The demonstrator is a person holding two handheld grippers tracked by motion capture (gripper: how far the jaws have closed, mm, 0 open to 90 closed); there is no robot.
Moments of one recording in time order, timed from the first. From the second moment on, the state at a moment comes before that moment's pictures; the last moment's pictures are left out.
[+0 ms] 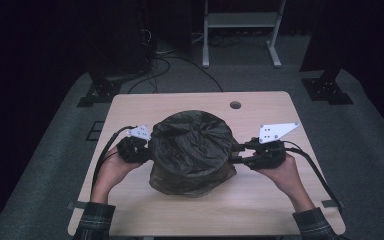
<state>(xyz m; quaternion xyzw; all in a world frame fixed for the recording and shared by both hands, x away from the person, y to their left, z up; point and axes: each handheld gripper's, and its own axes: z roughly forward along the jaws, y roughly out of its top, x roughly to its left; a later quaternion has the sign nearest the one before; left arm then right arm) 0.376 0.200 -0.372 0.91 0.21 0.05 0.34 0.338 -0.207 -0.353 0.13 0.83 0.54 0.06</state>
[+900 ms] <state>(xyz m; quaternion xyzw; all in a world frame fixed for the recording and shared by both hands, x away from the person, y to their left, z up) 0.373 0.207 -0.389 0.91 0.22 0.02 0.34 0.334 -0.191 -0.416 0.14 0.89 0.44 -0.01</state>
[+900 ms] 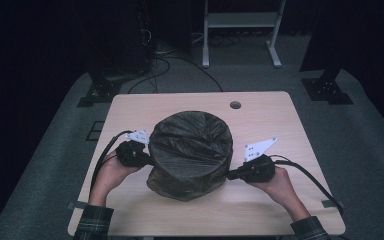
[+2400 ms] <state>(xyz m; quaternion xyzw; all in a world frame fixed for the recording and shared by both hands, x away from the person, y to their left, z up) 0.339 0.252 -0.399 0.90 0.25 0.09 0.34 0.335 -0.214 -0.394 0.20 0.87 0.45 0.06</state>
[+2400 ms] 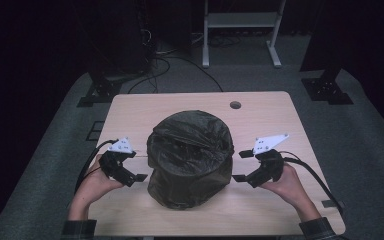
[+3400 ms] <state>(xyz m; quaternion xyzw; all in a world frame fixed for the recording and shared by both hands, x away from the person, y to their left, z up) 0.311 0.263 -0.479 0.90 0.25 0.10 0.35 0.337 -0.191 -0.284 0.14 0.85 0.49 0.10</state>
